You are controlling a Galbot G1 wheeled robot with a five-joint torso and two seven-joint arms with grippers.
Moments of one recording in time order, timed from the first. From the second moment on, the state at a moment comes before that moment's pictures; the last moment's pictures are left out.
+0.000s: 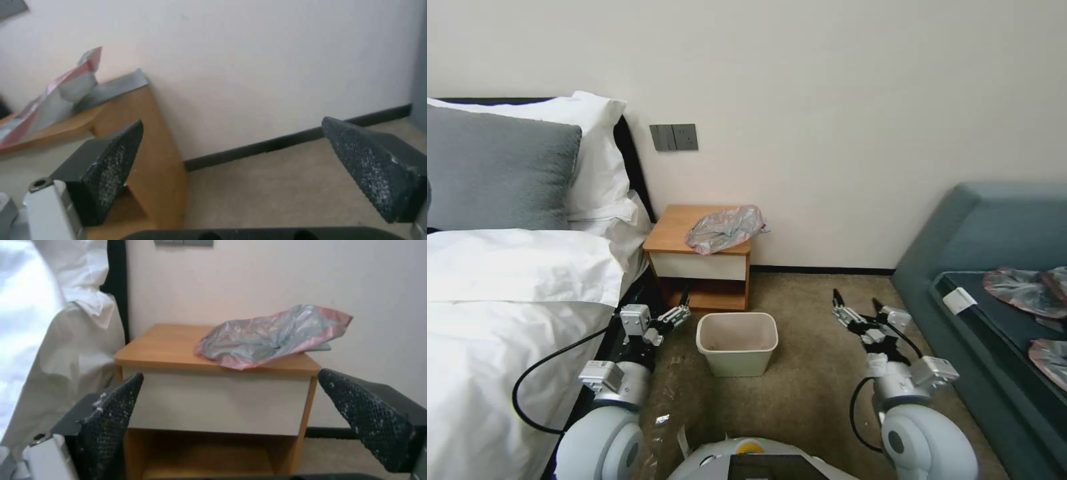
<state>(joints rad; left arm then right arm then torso) 1.71 -1.36 -0.53 -2.49 -0.26 0.21 -0.11 -1.68 1.54 0.64 2.47 0.37 -0.33 0.09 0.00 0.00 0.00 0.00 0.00</state>
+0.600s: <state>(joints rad) 1.73 -1.34 -0.53 -2.46 -0.29 0.16 -0.16 -1.54 1.46 0.61 2.28 0.58 -0.24 0.07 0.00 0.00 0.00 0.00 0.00</state>
